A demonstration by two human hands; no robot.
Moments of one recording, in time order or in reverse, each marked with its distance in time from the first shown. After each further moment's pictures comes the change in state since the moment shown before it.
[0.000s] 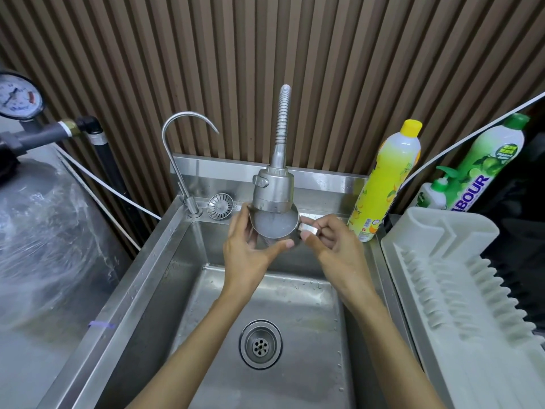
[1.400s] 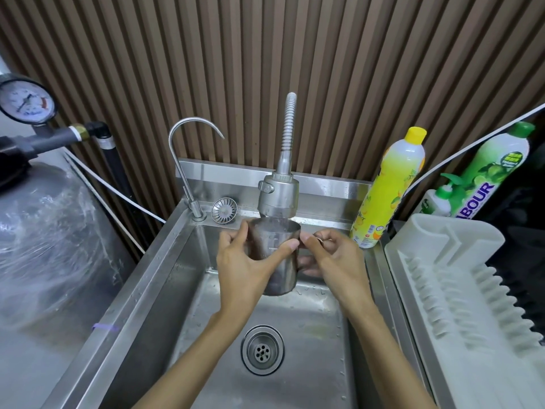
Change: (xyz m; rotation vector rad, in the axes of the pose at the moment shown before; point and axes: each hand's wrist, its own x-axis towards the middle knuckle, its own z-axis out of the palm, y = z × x) left_hand -0.016 0.013 -0.007 0.357 0.137 -0.008; right_hand -0.001 0.005 0.007 0.091 0.053 0.126
